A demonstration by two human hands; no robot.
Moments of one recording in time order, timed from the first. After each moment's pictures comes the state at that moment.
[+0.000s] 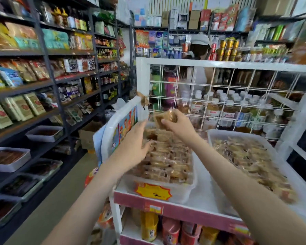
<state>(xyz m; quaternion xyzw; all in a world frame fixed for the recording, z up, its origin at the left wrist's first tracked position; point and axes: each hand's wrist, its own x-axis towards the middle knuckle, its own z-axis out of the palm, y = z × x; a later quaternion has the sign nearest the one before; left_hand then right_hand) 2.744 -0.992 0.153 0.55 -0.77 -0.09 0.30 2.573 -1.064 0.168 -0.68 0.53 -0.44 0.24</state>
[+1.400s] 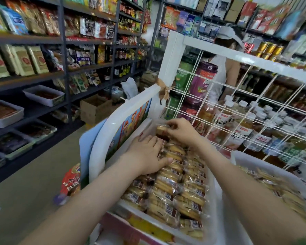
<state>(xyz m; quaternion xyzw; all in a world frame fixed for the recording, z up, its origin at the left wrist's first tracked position) 2.736 -1.086 0.108 0.60 -0.80 -0.07 -0.01 2.587 -1.207 0.120 -0.85 0.47 -0.18 0.12</state>
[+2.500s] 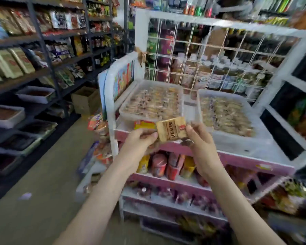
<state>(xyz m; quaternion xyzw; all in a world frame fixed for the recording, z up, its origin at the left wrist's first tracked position) 2.708 -0.839 0.092 0.48 -0.45 -0.56 0.50 2.538 -0.839 0.082 -0.51 0.44 -0.60 0.44</state>
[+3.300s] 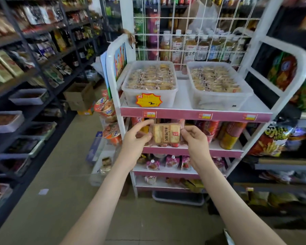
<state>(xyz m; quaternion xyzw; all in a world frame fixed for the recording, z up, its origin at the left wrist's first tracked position) 2.755 -0.752 0.046 0.50 -0.59 -0.46 0.44 2.575 -0.736 0.021 -0.39 0.58 -0.59 0.41</state>
